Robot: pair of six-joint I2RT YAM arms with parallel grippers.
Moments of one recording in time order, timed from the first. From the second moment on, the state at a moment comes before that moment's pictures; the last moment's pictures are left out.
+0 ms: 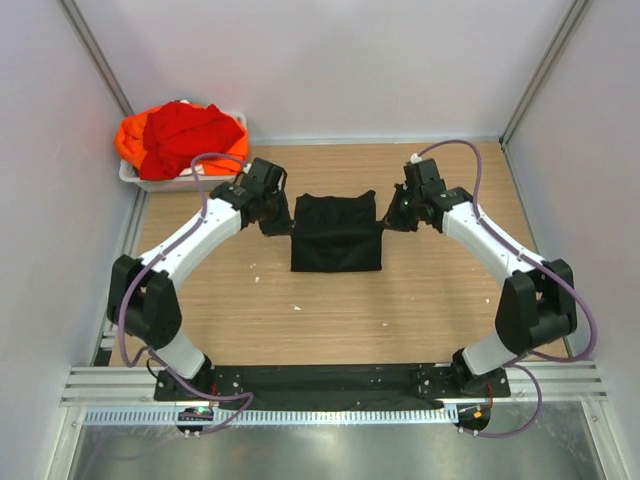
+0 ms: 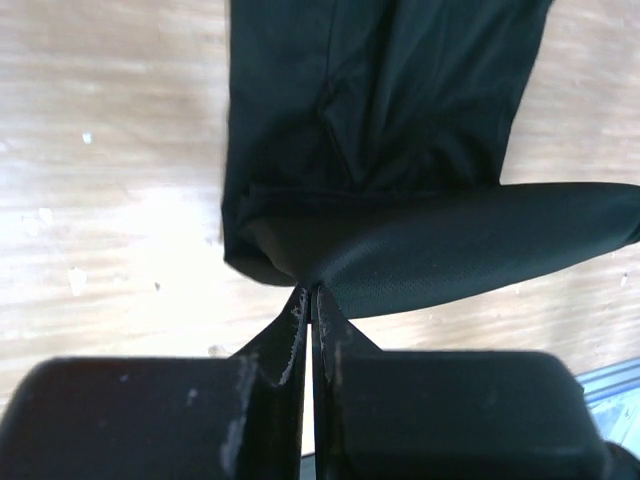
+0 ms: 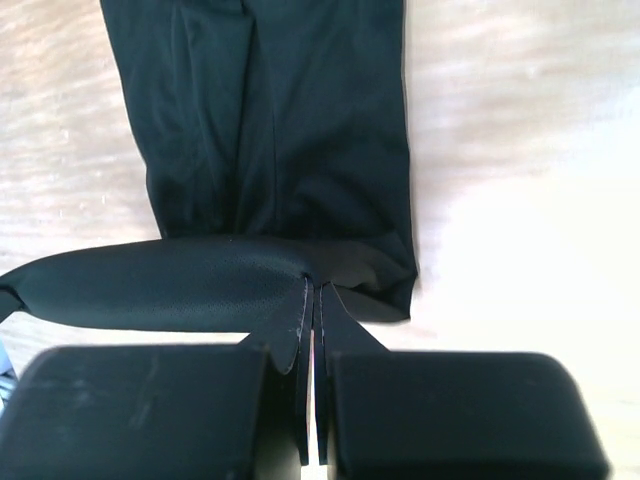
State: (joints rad) left arm -0.50 1.59 1.35 -0.72 0.03 -0.70; right arm 0.34 1.50 1.17 -0.56 -0.11 0.63
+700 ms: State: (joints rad) left arm -0.29 2.45 2.28 -0.83 0.18 -0.60; right arm 0.20 2.27 1.99 -0.58 -0.17 0.55
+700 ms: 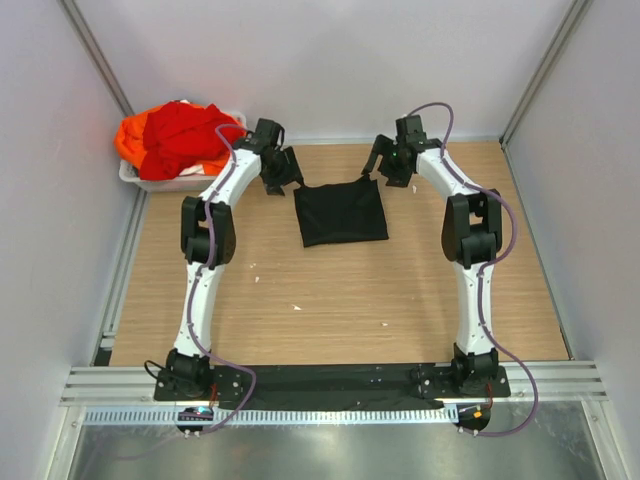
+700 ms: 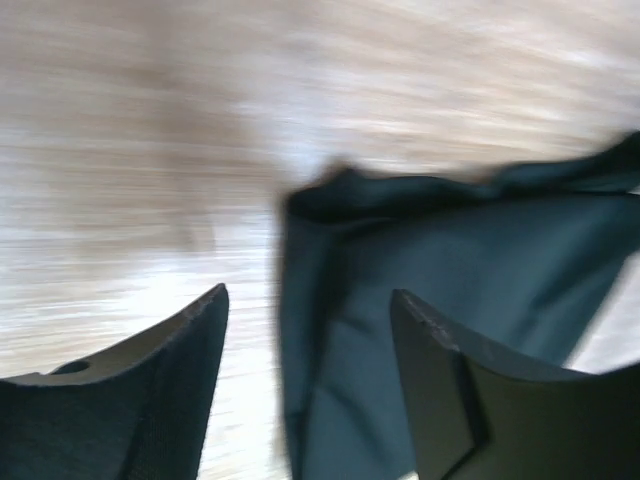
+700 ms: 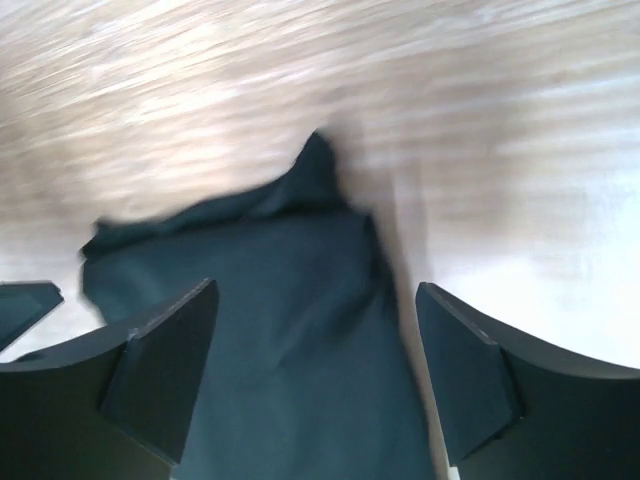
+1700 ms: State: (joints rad) left arm -0.33 1.77 1.38 -0.70 0.22 -0.62; right arm 0.13 2.19 1.49 -0.14 -0.49 0.61
